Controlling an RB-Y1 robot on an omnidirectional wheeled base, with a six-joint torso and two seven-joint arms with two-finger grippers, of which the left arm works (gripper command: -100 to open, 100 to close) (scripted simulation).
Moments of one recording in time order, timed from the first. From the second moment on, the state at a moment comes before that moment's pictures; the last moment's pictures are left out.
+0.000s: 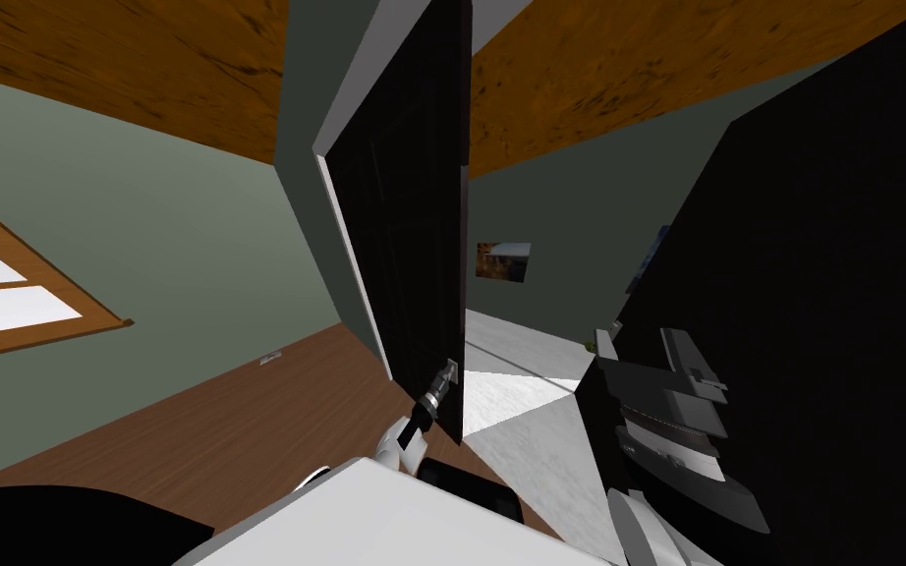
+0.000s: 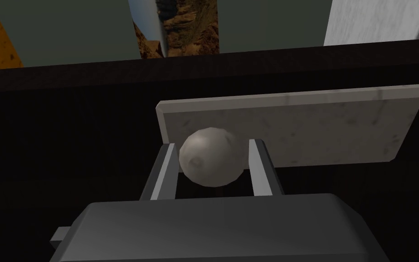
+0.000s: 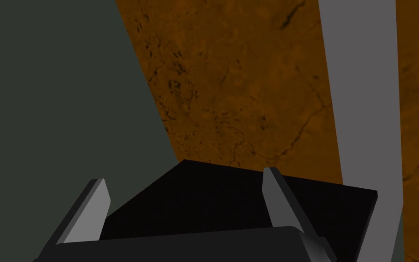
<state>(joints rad) -0.14 0.06 -0.25 -0.66 -0.09 -0.79 0.16</state>
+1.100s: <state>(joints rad) -0.13 0.09 -0.18 -0.67 -0.09 -0.79 0.16</state>
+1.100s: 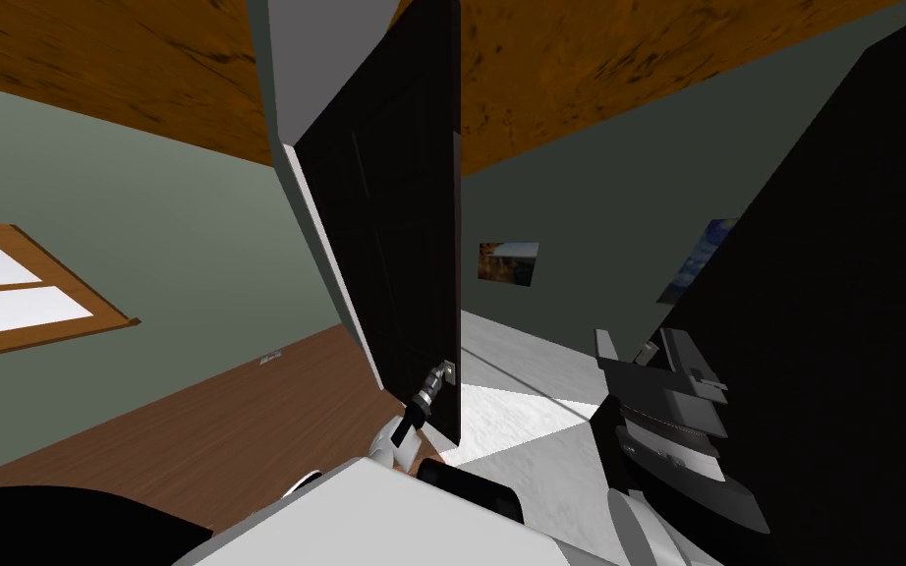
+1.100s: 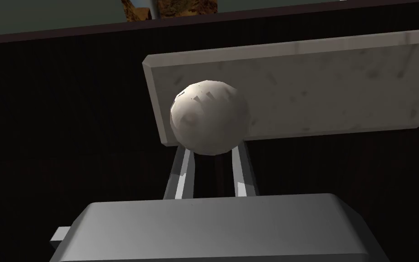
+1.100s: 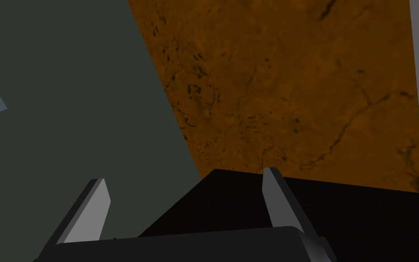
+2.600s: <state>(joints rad) -0.12 0.08 -0.17 -0.69 -0.09 -0.80 0.15</state>
